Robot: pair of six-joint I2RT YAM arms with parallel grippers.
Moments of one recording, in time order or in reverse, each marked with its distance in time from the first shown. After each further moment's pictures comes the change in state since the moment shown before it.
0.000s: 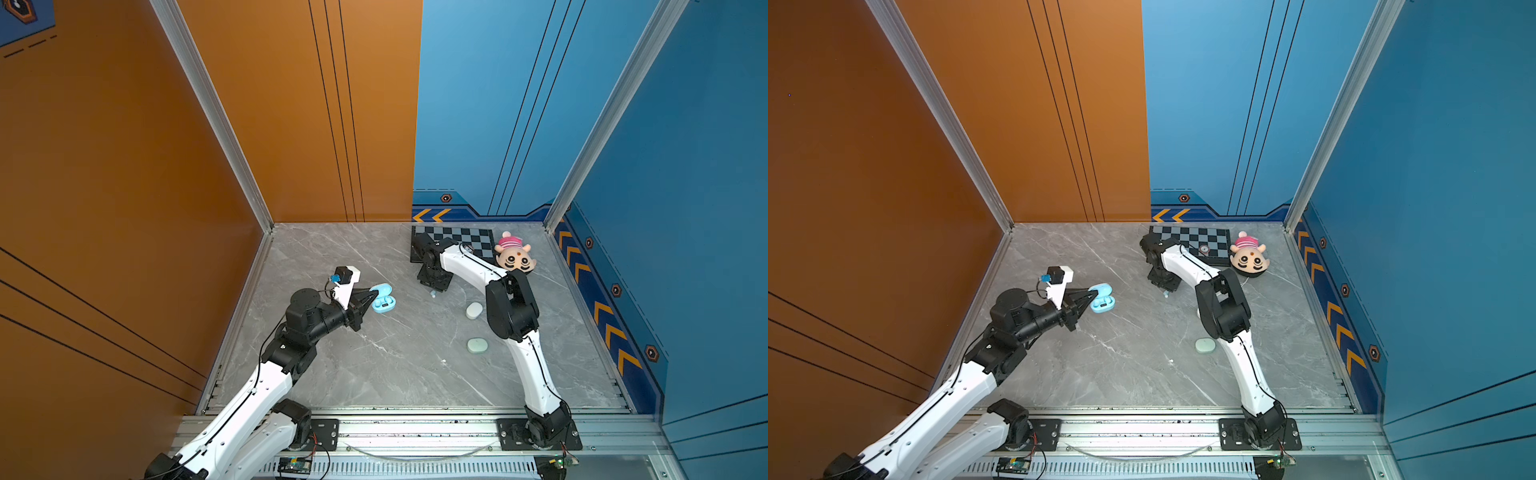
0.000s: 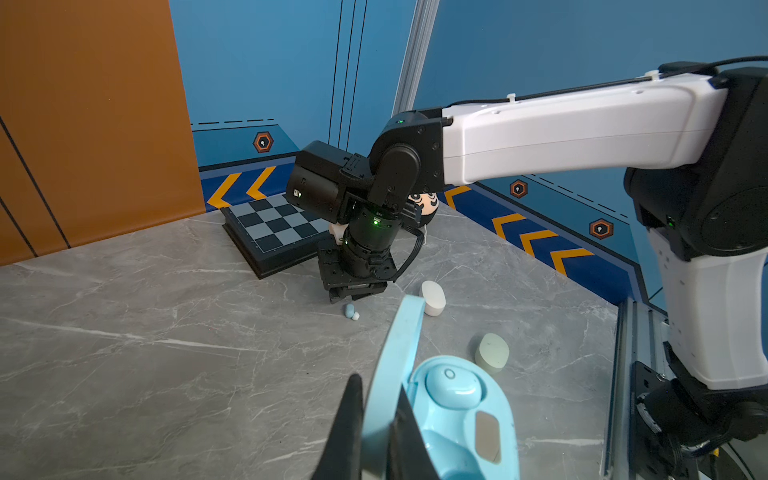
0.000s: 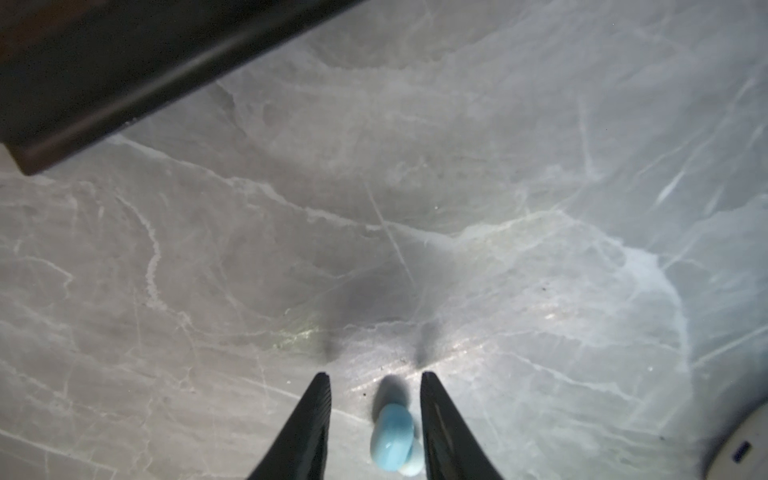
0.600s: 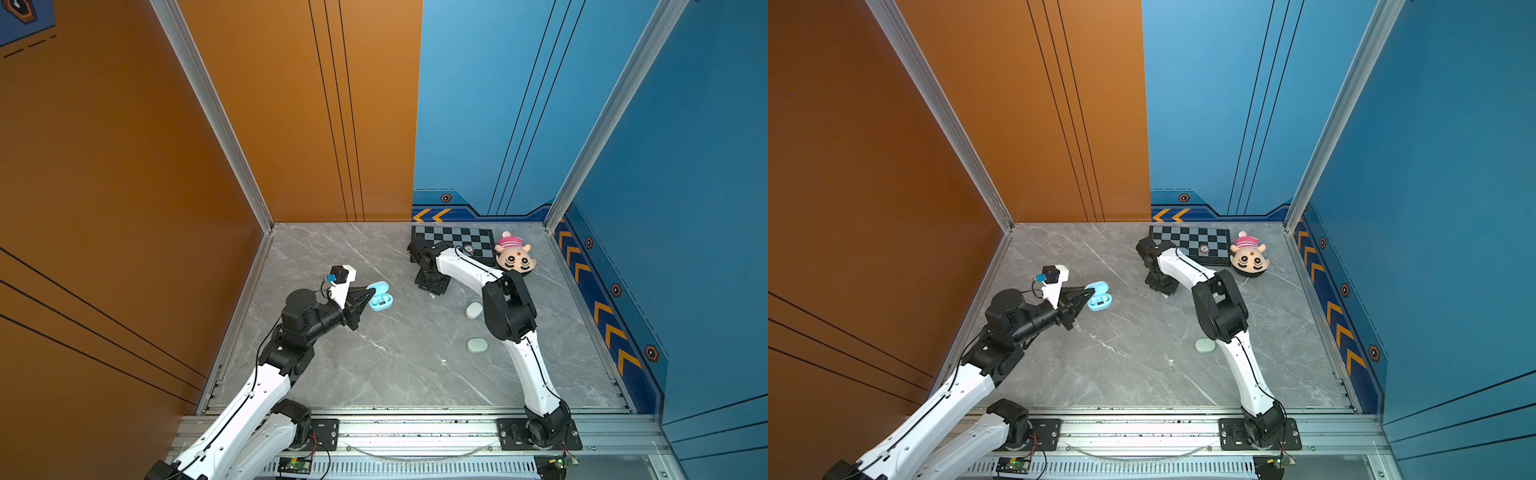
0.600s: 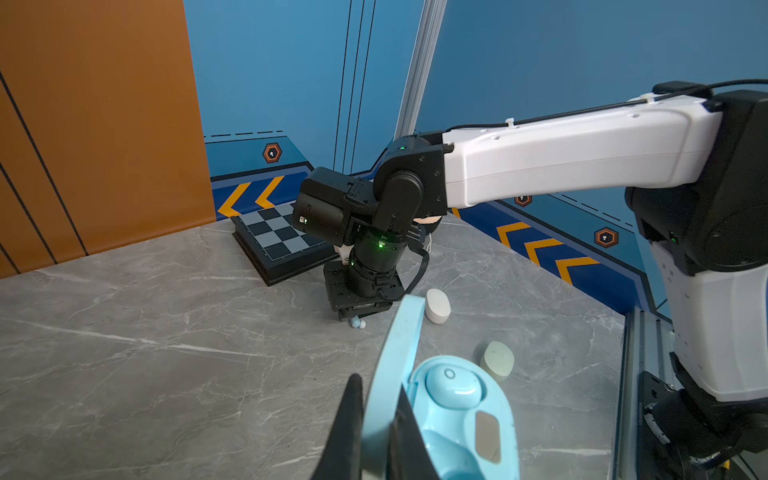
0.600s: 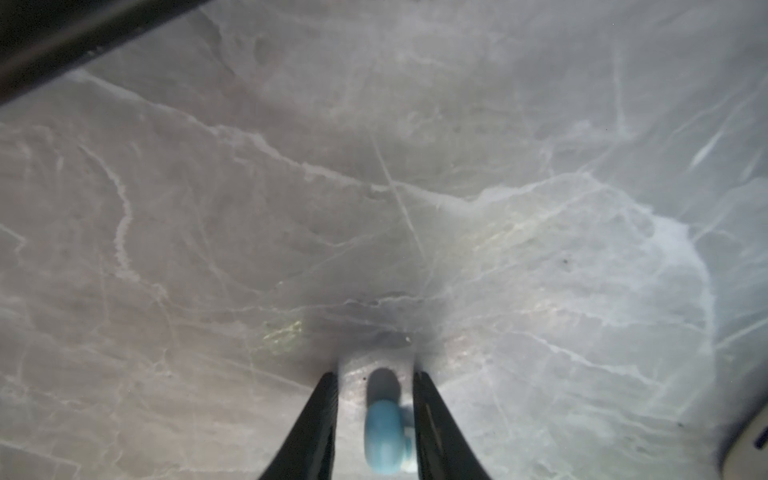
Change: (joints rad) left arm 0.021 -0.024 0.000 0.000 0.005 -0.004; right arm 0.025 0.007 -0.021 -0.005 0.006 0.000
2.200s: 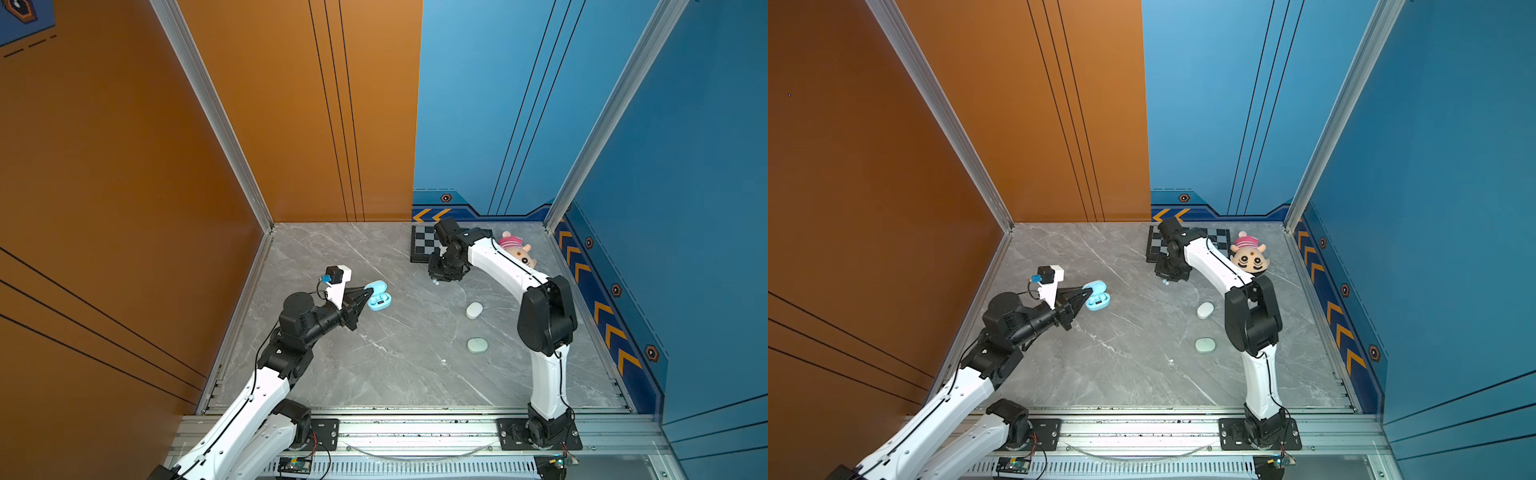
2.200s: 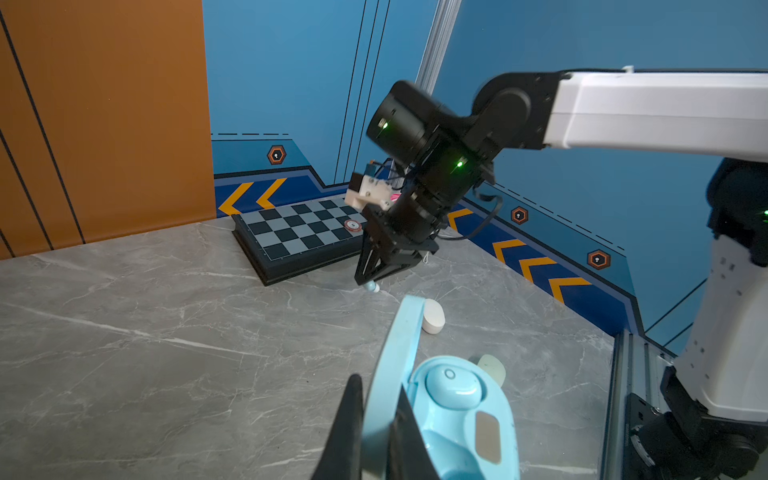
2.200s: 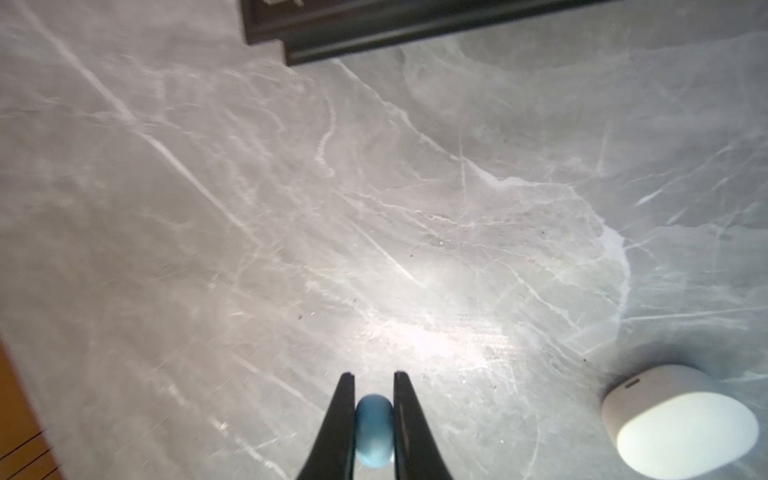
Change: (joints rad) left arm 0.011 -0.002 -0.030 0.048 -0.012 -0.077; right arm -0.117 -0.344 -0.148 0.062 -0.369 -0.362
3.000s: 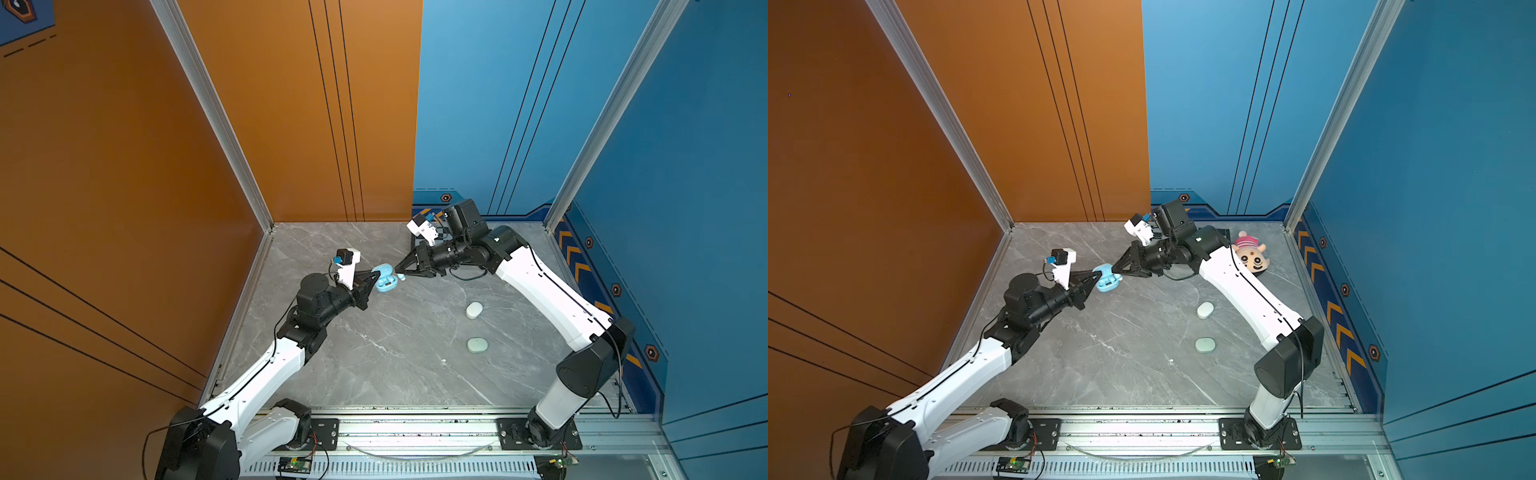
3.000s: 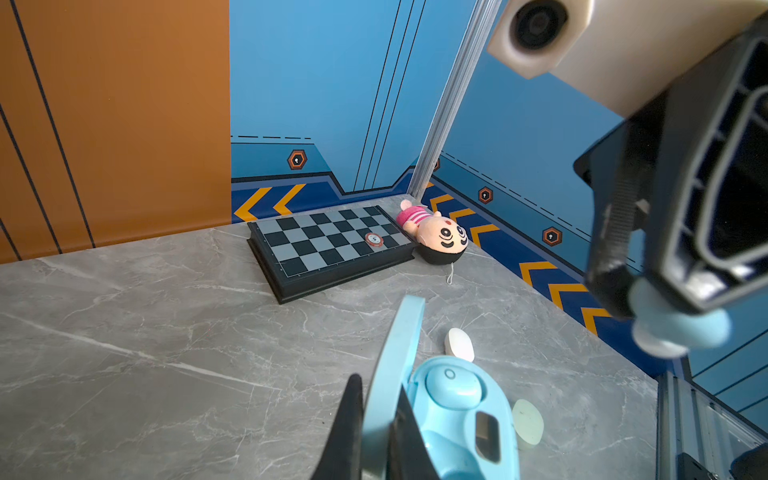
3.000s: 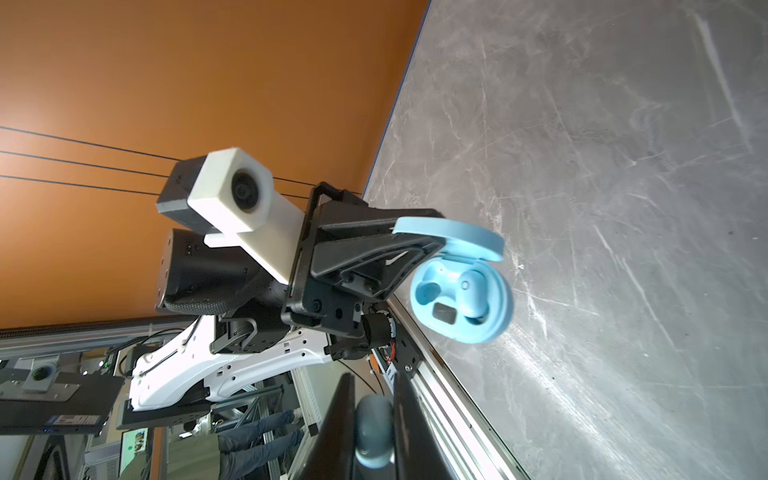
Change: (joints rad) left arm -0.029 0.252 0.101 0.161 -0.064 -0.032; right arm 0.179 -0.307 -0.004 0.129 -0.591 -0.030
